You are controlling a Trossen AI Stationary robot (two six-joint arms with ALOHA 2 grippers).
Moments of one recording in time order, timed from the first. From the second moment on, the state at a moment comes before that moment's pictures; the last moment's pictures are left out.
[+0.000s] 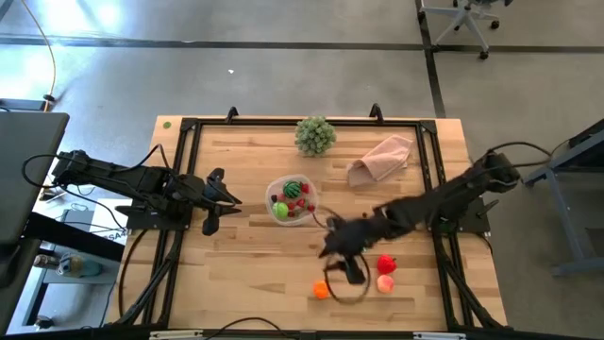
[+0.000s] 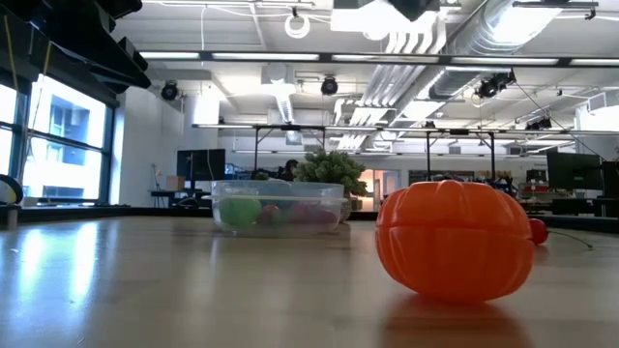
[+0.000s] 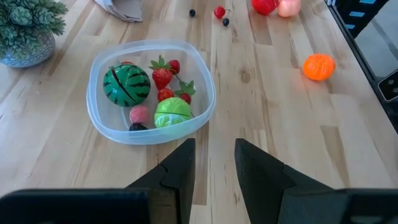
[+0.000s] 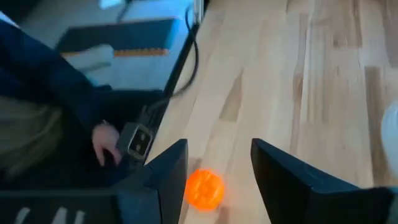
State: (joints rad) left arm -0.09 0.65 0.54 -0.52 -0.15 -0.21; right arm 0.39 1.55 1.19 -0.27 -0.10 0.25
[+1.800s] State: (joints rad) left arm -0.09 0.65 0.54 -0.53 -0.15 -0.21; right arm 0.65 1.92 1.19 -0.23 0.24 0.45
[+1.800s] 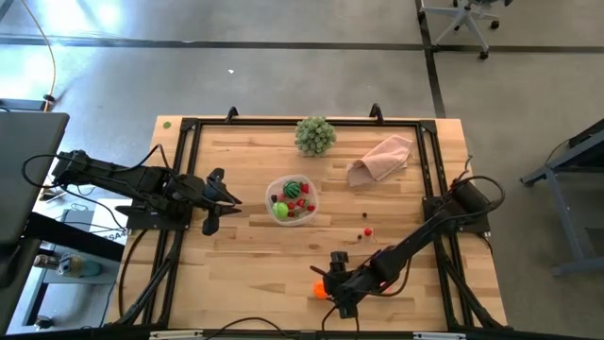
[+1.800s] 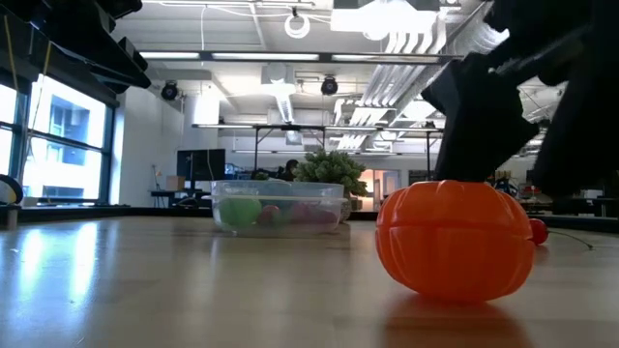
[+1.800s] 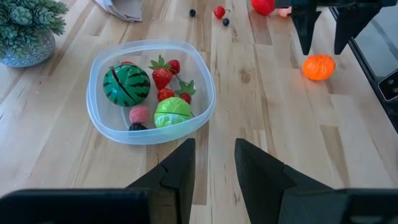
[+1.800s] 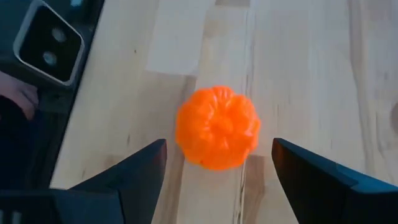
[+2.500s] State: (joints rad) left arm -0.09 0.65 0.54 -0.53 -0.15 -0.21; right arm 0.60 2.03 1.19 -0.07 0.15 0.40
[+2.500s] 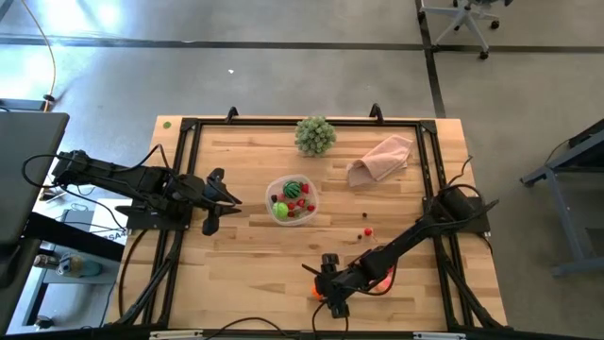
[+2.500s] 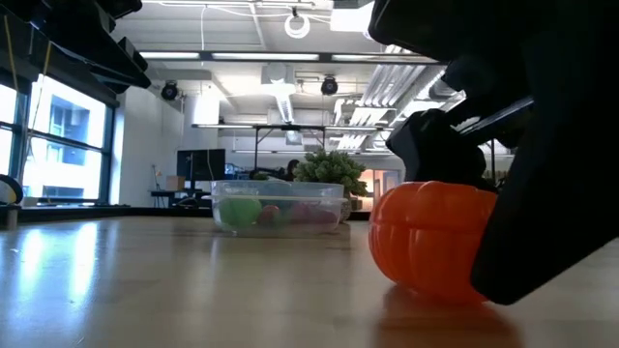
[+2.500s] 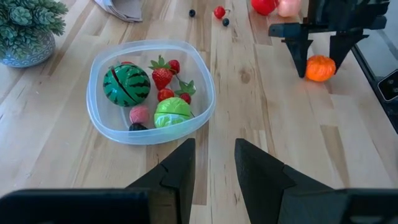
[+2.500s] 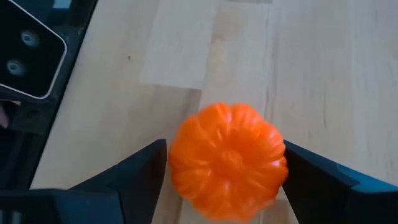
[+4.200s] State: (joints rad) left arm -0.09 0.65 0.54 -0.53 -0.15 -0.21; right arm 0.58 2.03 1.19 -0.09 0.15 0.41
